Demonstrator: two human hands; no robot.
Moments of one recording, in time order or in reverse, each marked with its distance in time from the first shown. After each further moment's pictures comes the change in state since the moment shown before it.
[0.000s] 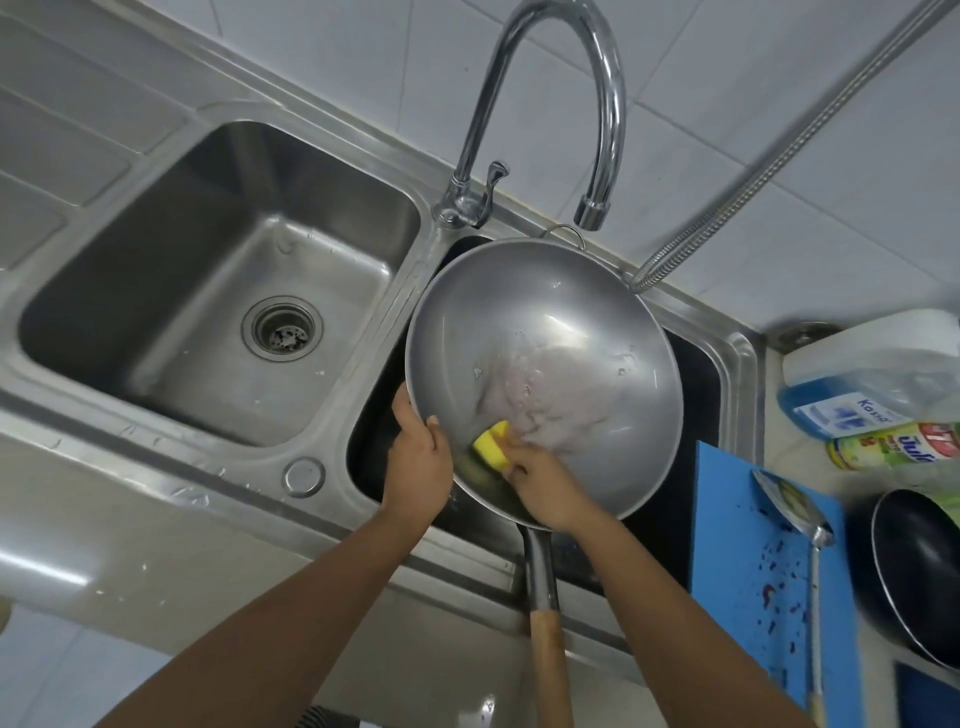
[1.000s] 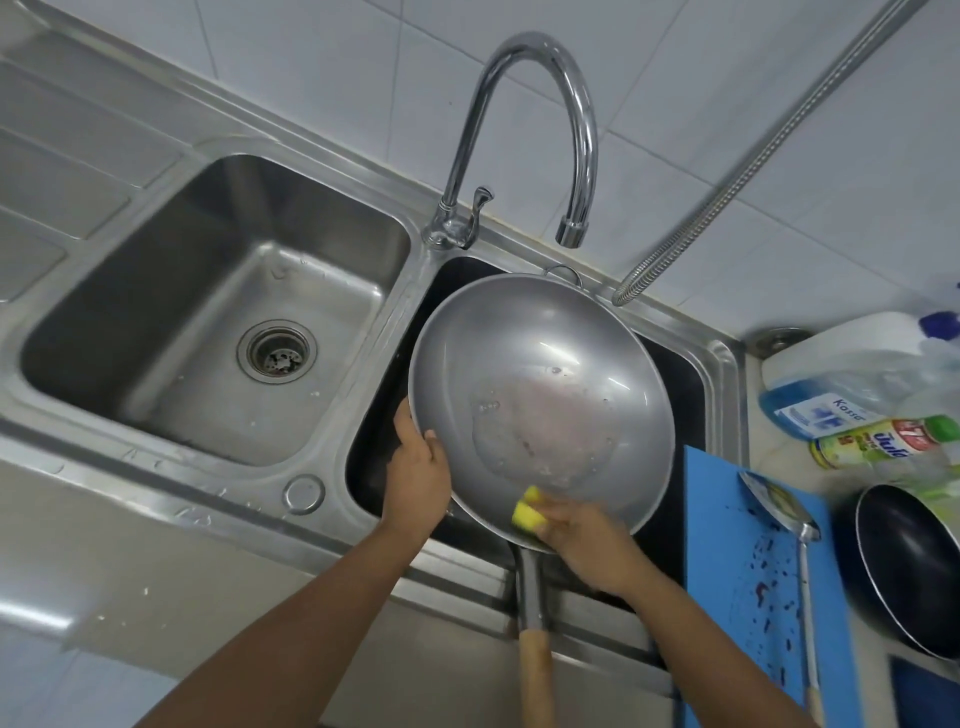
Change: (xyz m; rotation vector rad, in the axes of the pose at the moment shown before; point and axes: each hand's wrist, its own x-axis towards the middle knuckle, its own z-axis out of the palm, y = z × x) left_hand -0.003 0.006 -0.005 -0.007 -0.062 -0.027; right_hand -0.081 0.005 -0.020 0.018 0.059 0.126
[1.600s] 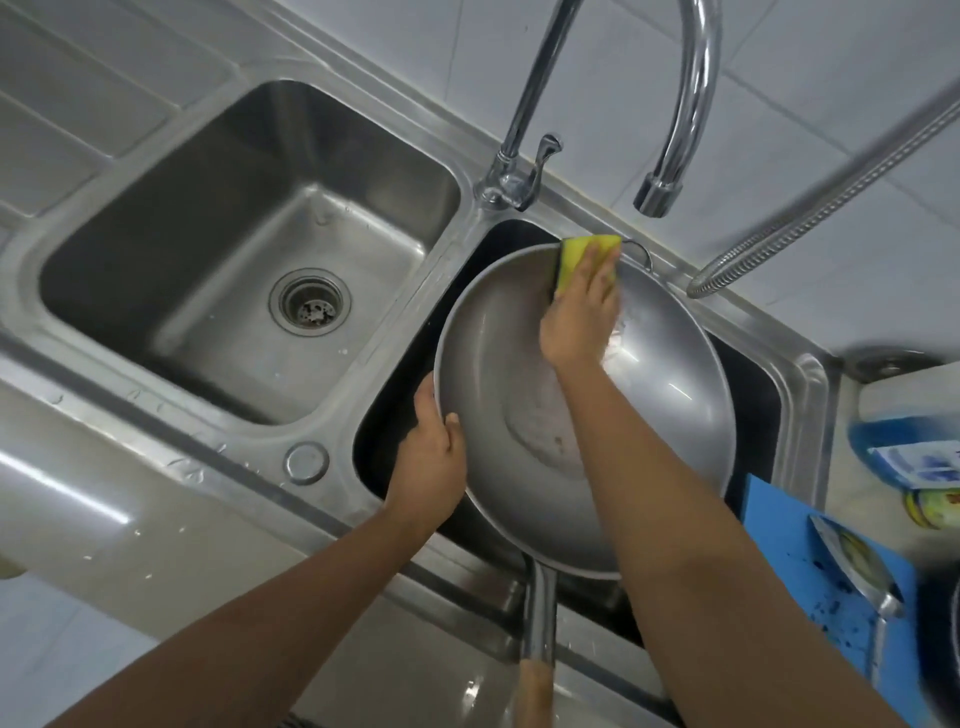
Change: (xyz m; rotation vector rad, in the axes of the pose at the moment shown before) left_hand 0.004 -0.002 0.002 -0.038 -0.006 -0.002; right_hand 0.228 -0.083 -0.053 -0.156 0.668 0.007
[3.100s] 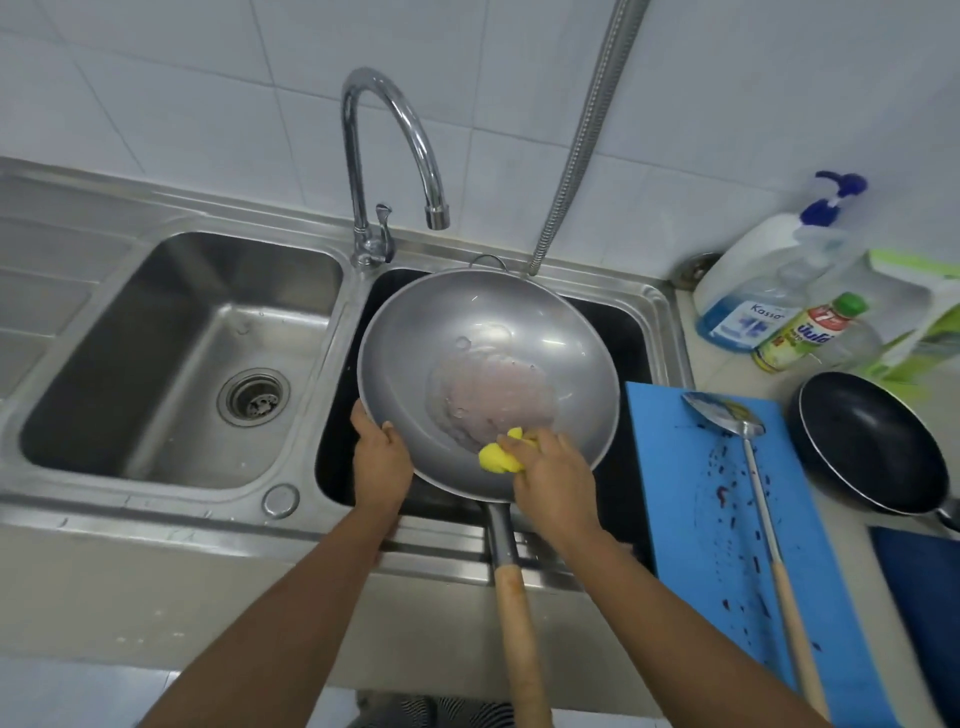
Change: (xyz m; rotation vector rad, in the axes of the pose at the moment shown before) left_hand -0.010 0.005 0.005 0.109 0.065 0.025; right_hand -0.244 0.077 -0.088 -0.026 -0.018 -0.123
